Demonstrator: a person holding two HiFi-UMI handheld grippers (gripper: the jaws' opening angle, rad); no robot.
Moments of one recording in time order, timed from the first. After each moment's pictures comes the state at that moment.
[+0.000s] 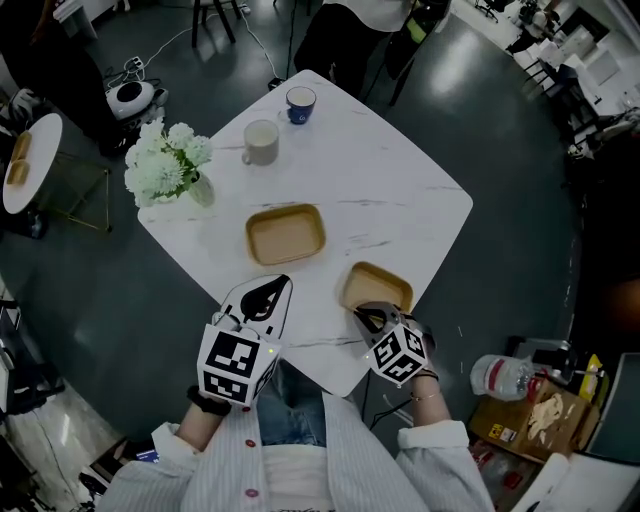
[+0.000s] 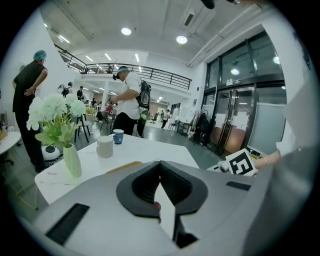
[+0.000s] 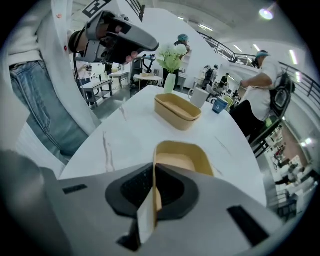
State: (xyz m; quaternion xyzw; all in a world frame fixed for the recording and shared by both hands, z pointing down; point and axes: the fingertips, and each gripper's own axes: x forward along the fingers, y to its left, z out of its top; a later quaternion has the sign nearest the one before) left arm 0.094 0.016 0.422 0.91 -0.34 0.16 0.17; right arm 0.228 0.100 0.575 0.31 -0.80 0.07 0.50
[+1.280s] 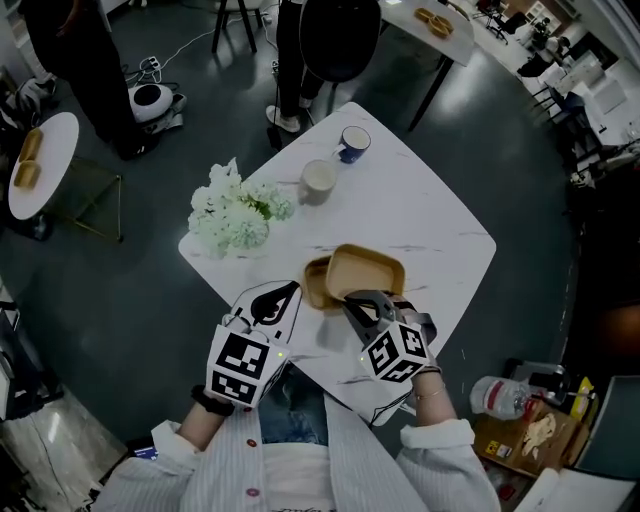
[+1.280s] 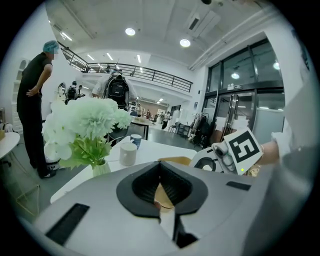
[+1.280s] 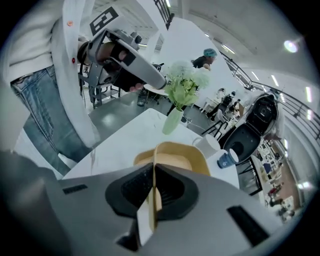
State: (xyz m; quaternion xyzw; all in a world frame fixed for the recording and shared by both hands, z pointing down) left arm -0.004 -0.081 0.413 0.92 -0.33 0.15 0.18; right arm 0.084 -0.042 0.500 0.26 -0.82 -0.05 0.50
